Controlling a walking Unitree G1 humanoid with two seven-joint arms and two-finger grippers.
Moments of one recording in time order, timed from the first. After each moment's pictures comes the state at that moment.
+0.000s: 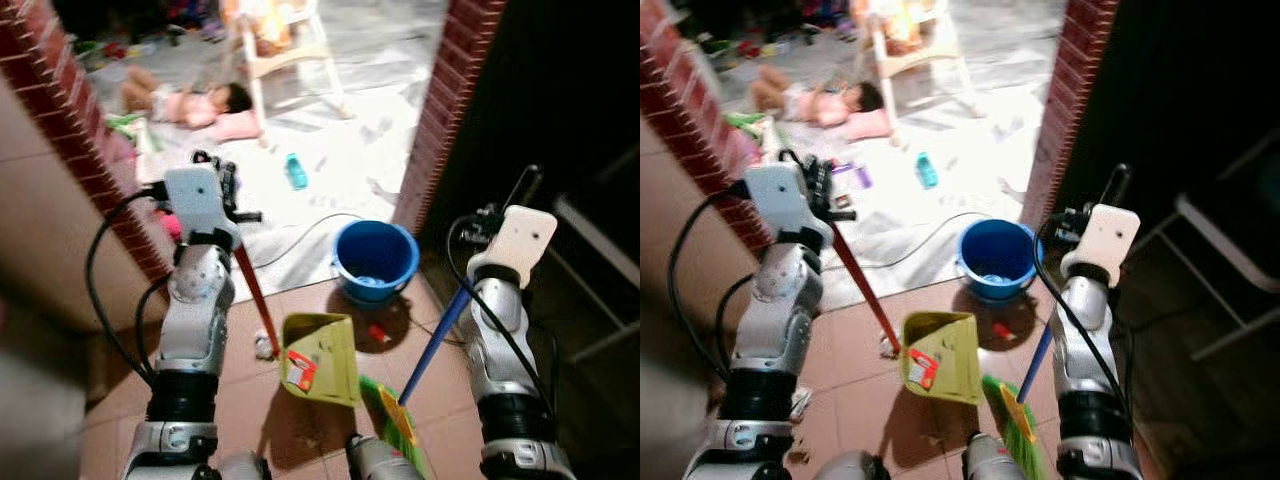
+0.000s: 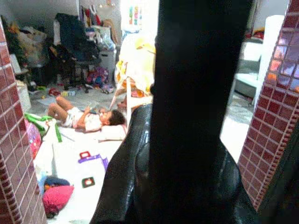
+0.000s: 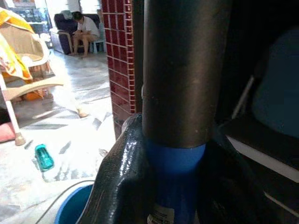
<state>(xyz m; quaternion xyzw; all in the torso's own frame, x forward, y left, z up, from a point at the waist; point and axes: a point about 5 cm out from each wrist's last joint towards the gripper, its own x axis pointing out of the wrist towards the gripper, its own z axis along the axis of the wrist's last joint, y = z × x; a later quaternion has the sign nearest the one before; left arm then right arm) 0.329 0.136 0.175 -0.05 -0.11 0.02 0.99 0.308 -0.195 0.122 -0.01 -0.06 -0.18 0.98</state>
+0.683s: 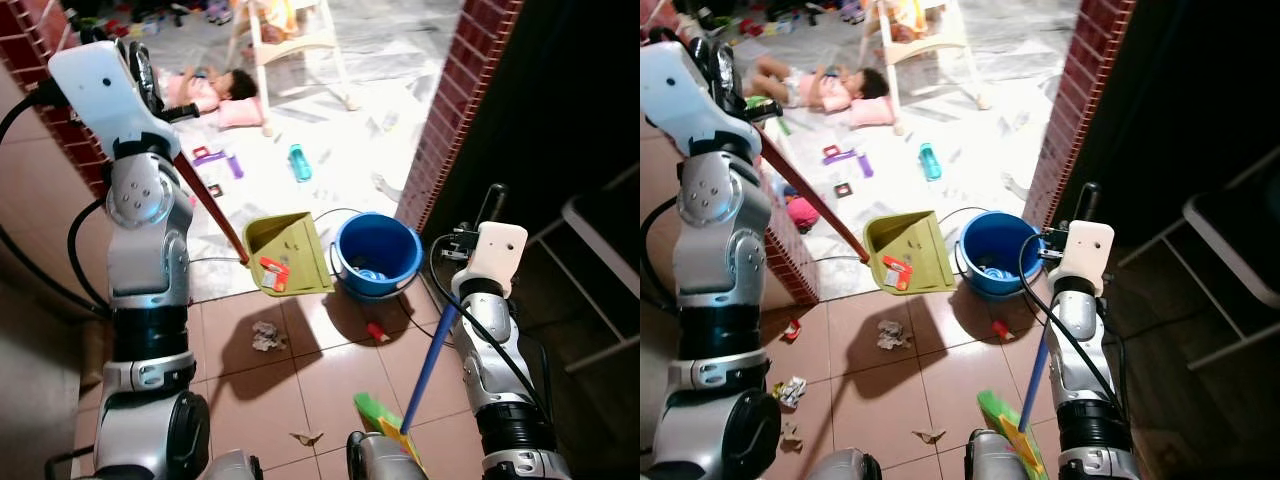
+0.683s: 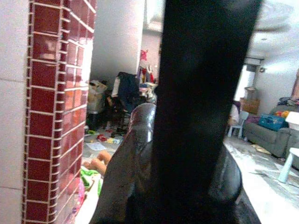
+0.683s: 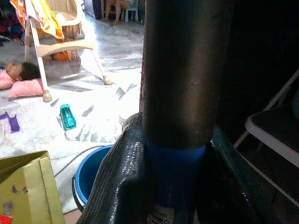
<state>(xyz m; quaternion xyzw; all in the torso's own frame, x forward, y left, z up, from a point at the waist) 0.342 0.170 0.274 -0.06 -0.24 0.11 0.96 0.306 -0.186 0.101 -0.03 -0.01 -0.13 0.99</state>
